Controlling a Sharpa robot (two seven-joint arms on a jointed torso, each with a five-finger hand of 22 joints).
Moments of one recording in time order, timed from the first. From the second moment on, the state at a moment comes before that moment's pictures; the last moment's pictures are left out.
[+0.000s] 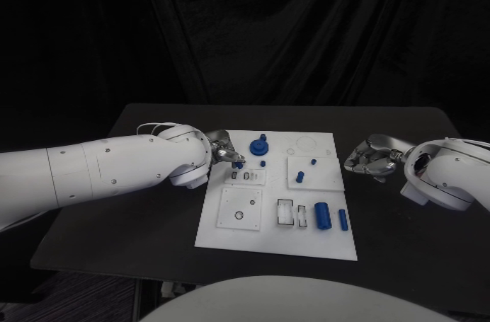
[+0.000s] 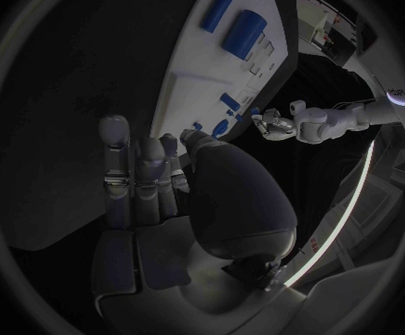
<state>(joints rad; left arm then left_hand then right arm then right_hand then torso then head) 1.25 -0.73 -0.21 1.50 -1.01 -0.22 -0.51 1.00 -0.01 0.52 0.01 0.42 1.03 0.04 0.18 1.13 1.47 -0.03 1.57 1.31 1.47 -0.08 1.57 1.31 0.01 1.47 0.04 1.50 1.31 1.28 -1.00 -0.25 1.53 -1.11 -0.14 -0.22 1.38 -0.03 0.24 0.28 0.38 0.91 0.12 0.22 0.17 1.04 0.04 0.97 1.01 1.40 -0.02 1.00 1.18 0.14 1.29 0.08 0.67 1.21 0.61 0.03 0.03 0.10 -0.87</state>
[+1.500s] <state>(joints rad) 1.12 -0.73 -0.21 1.53 -1.08 -0.55 -0.43 0.99 -0.03 0.50 0.07 0.45 1.04 0.04 0.19 1.15 1.47 -0.03 1.57 1.31 1.47 -0.08 1.57 1.31 0.01 1.47 0.03 1.50 1.31 1.28 -0.99 -0.25 1.53 -1.11 -0.15 -0.22 1.38 -0.04 0.24 0.28 0.38 0.91 0.12 0.22 0.17 1.04 0.04 0.97 1.01 1.39 -0.02 1.00 1.18 0.14 1.29 0.08 0.66 1.21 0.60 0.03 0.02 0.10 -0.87</state>
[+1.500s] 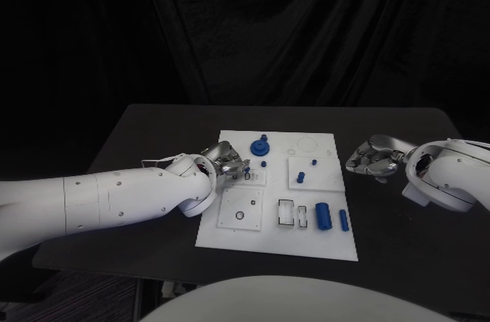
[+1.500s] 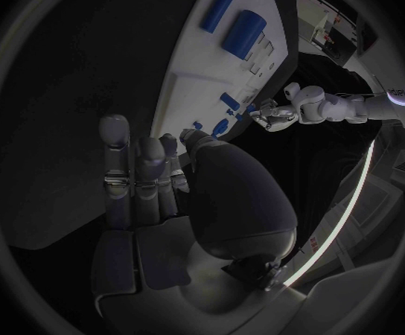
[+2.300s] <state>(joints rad) 1.10 -0.71 -0.21 1.50 -1.08 -0.52 -0.42 1.00 -0.02 0.49 0.07 0.44 1.04 0.03 0.19 1.15 1.47 -0.03 1.57 1.31 1.47 -0.08 1.57 1.31 0.01 1.47 0.03 1.50 1.31 1.28 -1.00 -0.25 1.53 -1.11 -0.15 -0.22 1.38 -0.04 0.24 0.28 0.38 0.91 0.12 0.22 0.17 1.04 0.04 0.97 1.01 1.39 -0.02 1.00 1.18 0.14 1.29 0.08 0.66 1.21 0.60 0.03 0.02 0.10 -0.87</state>
